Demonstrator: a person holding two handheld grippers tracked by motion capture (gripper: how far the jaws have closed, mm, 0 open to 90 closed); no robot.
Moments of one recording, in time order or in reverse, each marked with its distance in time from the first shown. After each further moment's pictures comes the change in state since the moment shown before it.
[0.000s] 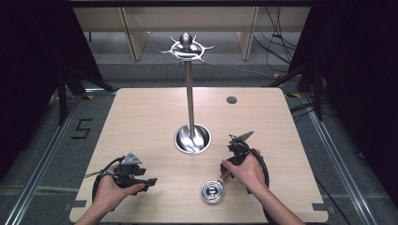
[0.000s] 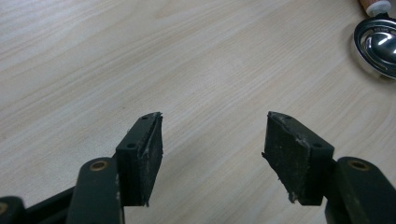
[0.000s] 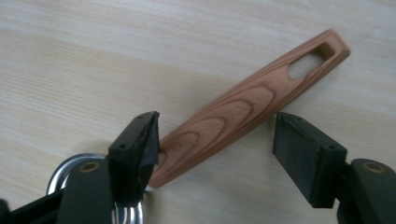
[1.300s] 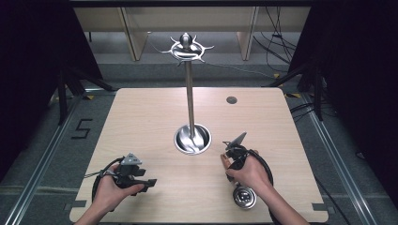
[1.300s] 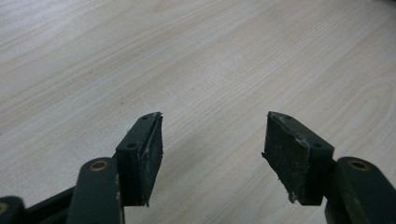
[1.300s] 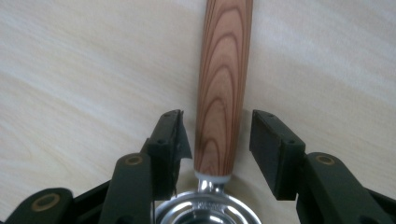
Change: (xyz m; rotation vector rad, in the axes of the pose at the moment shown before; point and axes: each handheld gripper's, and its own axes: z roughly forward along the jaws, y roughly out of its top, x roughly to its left) left arm 0.001 -0.002 0.000 0.011 -0.005 0.007; right arm 0.009 -0.010 -0.008 0.139 -0.072 -0.181
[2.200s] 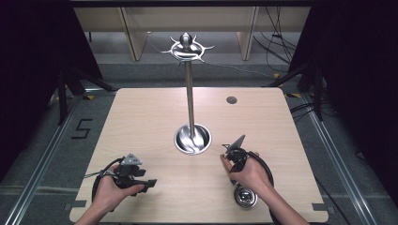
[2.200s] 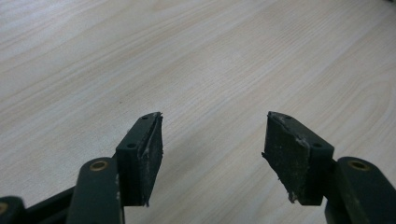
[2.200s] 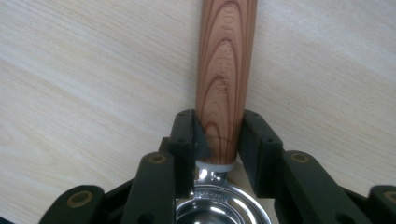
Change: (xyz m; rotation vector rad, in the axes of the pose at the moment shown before) left arm 0.000 0.000 0.000 -0.001 -0.010 0.002; right arm -0.001 -0.003 0.007 0.040 -0.023 -0.026
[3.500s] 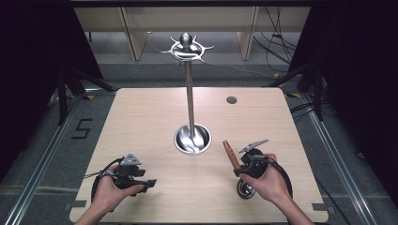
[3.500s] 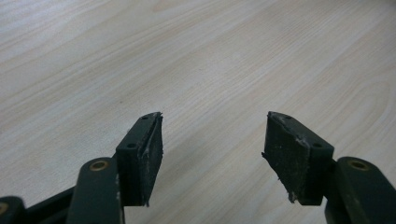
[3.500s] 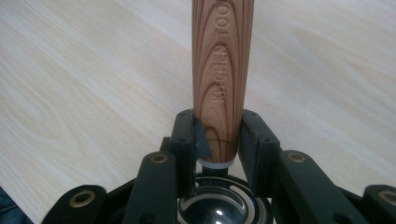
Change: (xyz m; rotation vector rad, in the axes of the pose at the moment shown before) left arm 0.000 -0.001 -0.001 -0.008 0.001 -0.002; right arm -0.022 -0.046 -0.036 -0.455 0.077 -0.204
